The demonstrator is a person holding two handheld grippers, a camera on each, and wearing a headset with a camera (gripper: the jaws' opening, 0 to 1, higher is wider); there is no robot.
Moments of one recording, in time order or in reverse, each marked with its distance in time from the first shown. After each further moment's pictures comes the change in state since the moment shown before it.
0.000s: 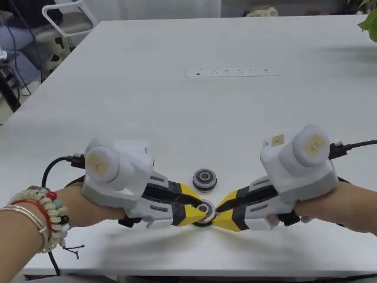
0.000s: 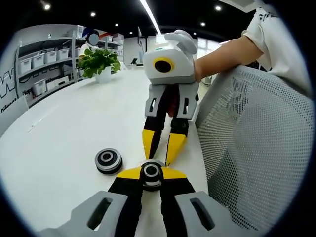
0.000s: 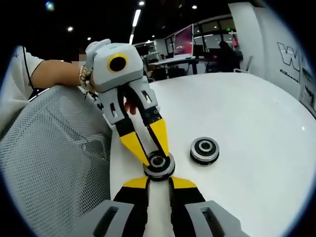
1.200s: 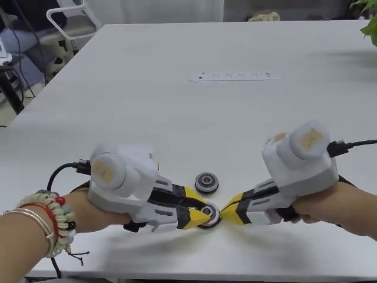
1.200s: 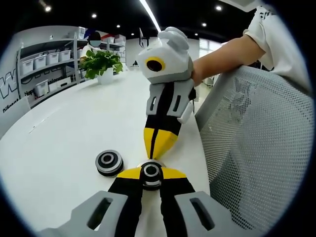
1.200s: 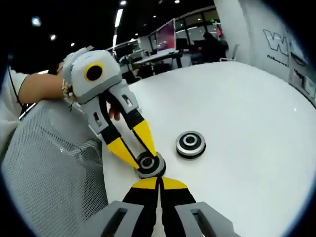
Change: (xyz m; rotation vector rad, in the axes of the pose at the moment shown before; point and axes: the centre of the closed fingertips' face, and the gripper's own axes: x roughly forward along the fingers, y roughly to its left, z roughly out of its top) left arm 0.003 0.002 0.003 -0.008 -0.017 0.024; right arm -0.009 -0.018 0.001 0.223 -0.005 -0.058
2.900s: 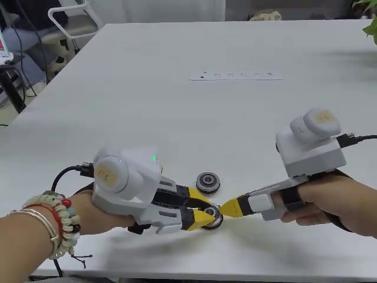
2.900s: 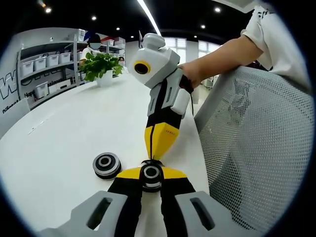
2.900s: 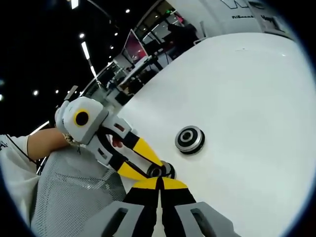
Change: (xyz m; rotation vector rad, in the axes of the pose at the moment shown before) left arm 0.003 -0.003 0.002 0.003 -0.027 -0.005; right arm -0.006 0.020 0.007 0.327 -0.035 0.105
